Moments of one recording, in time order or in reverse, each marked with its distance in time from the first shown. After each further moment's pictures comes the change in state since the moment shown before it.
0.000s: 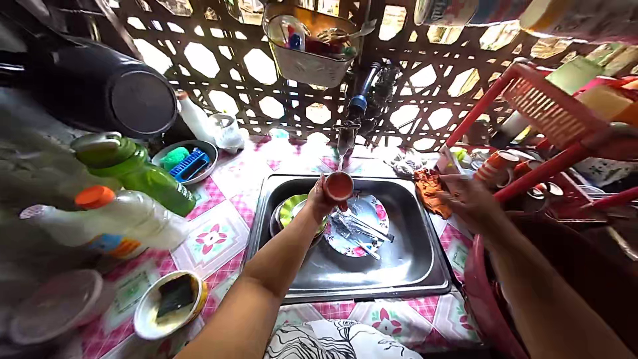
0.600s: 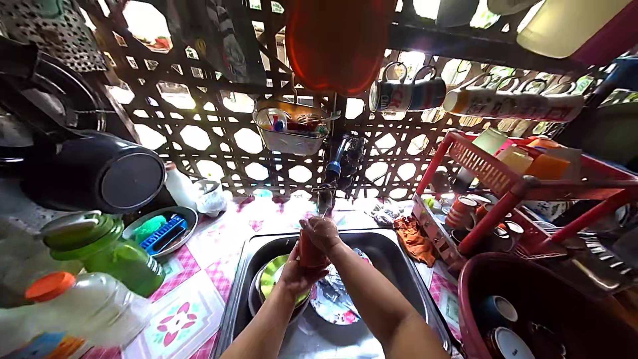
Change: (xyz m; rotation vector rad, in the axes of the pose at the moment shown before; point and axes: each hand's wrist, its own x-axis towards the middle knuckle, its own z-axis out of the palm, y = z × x) left_hand -0.038 0.007 -0.018 -0.181 -0.153 -0.209; right_hand 0.127 -0.155 0.196 0.179 -0.295 -0.199
